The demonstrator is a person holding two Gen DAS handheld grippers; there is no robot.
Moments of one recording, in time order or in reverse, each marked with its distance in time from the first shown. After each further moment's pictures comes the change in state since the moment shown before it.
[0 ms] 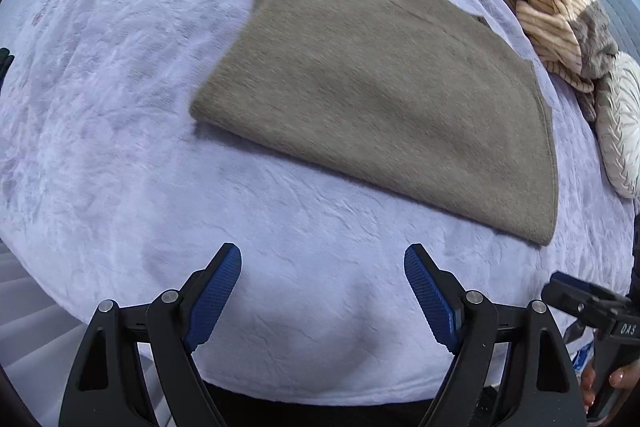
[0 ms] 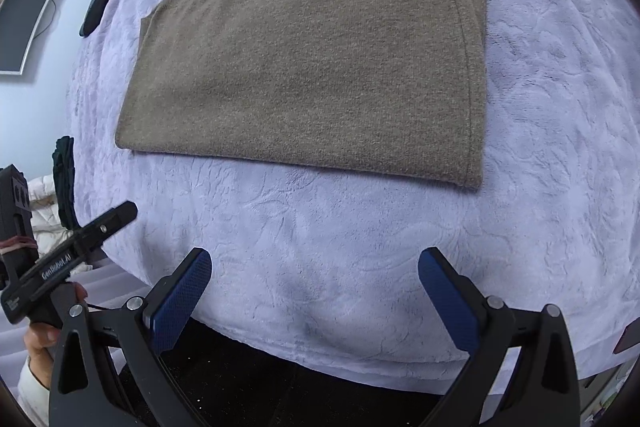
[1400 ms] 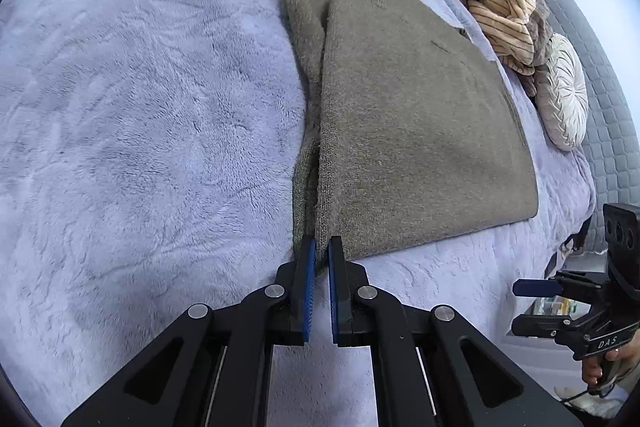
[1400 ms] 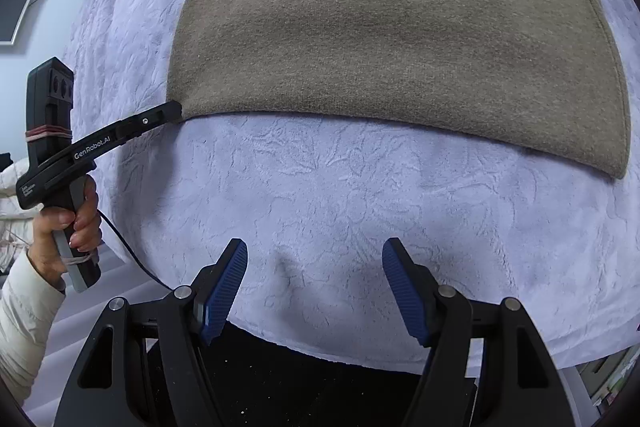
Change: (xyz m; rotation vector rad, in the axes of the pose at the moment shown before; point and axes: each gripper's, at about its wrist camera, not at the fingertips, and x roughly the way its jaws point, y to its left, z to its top) left arm 0.053 0.124 0.085 0.247 0.035 -0.337; right arm 0.065 0.134 -0.010 -0.036 0.069 -0.043
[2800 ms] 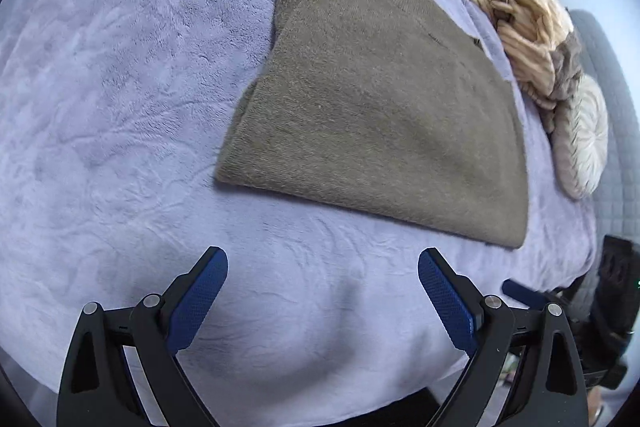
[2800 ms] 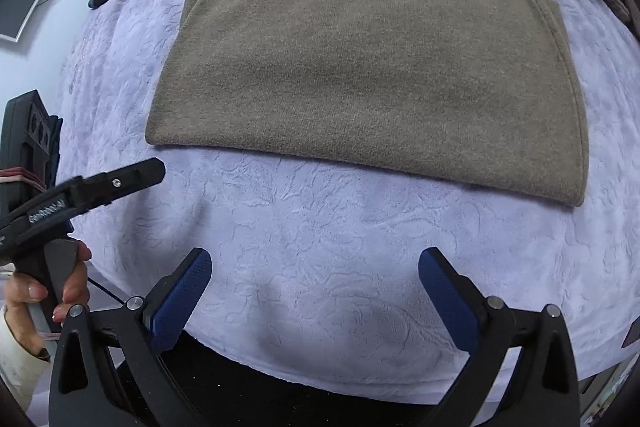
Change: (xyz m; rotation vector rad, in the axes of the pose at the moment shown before) left arm 0.004 -0.055 -0.028 -0.257 0.011 0.025; right arm -0.023 -0.021 -0.003 -0.034 -0.147 -0.065
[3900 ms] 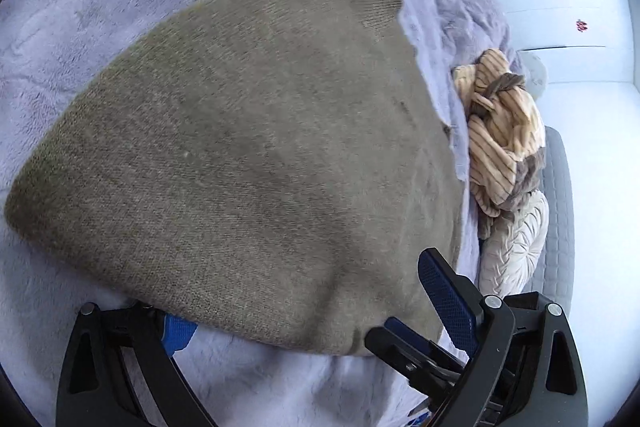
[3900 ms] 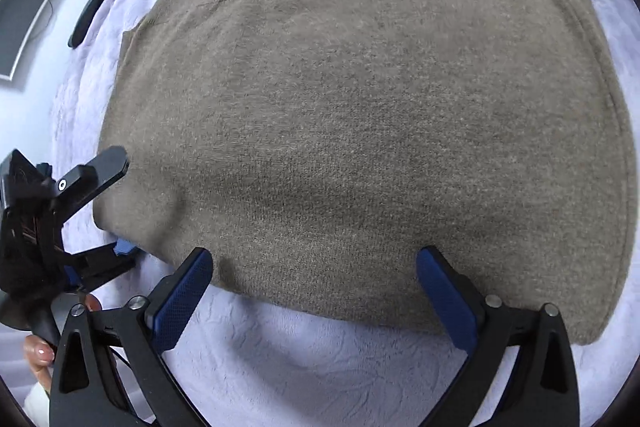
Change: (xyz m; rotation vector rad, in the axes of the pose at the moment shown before) left arm 0.066 -0.030 0.038 -0.290 -0.182 -0.319; right arm 0.050 -0.056 0.067 0.041 -0.042 0.056
